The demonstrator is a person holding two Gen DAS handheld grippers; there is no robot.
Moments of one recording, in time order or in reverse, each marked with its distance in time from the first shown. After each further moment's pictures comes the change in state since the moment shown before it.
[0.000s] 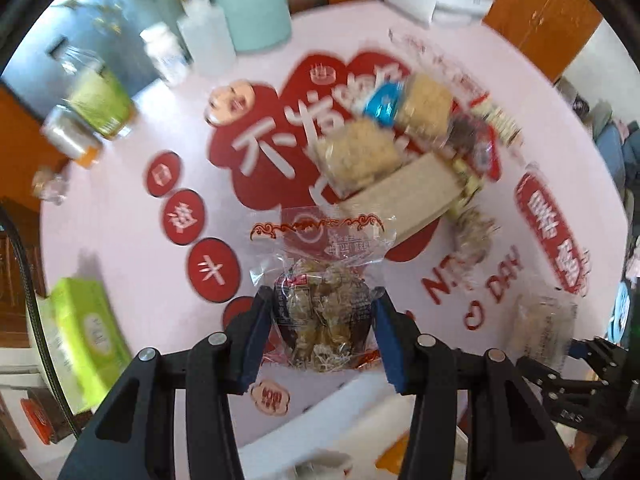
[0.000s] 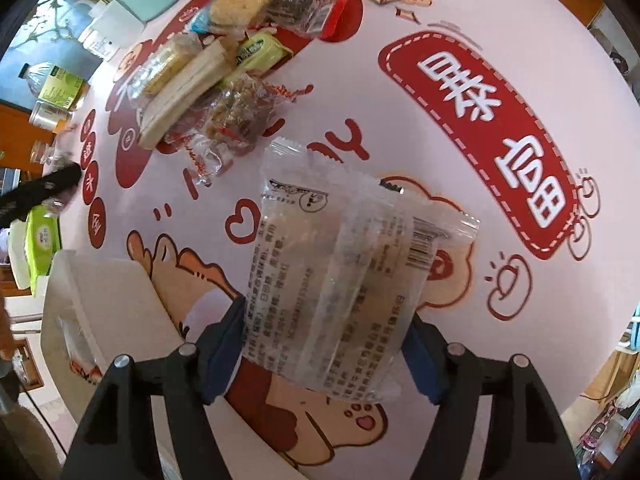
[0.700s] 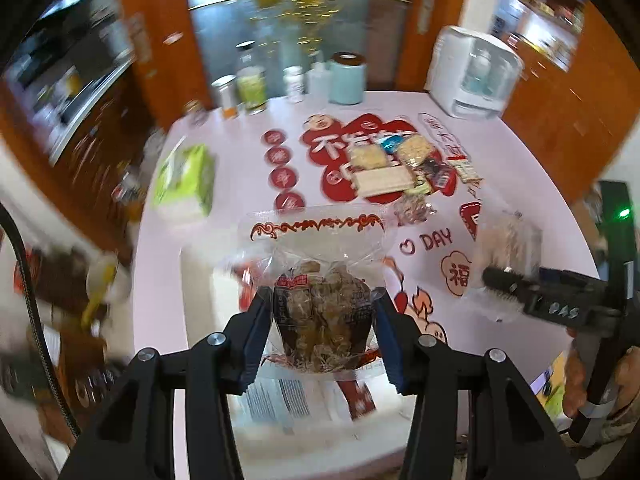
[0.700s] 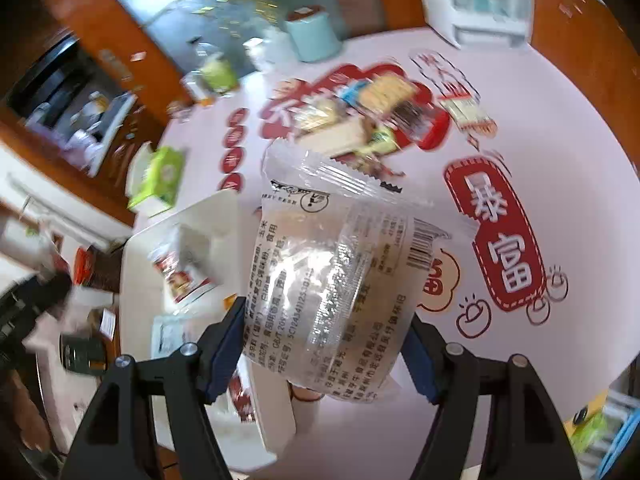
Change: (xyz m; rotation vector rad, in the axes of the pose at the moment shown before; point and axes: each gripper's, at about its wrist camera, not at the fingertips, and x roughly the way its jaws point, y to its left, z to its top) left arm -0.201 -0.088 -0.228 -0.396 -0.268 0.156; right arm -0.137 -0.004 -0.068 -0.443 -0.234 0.237
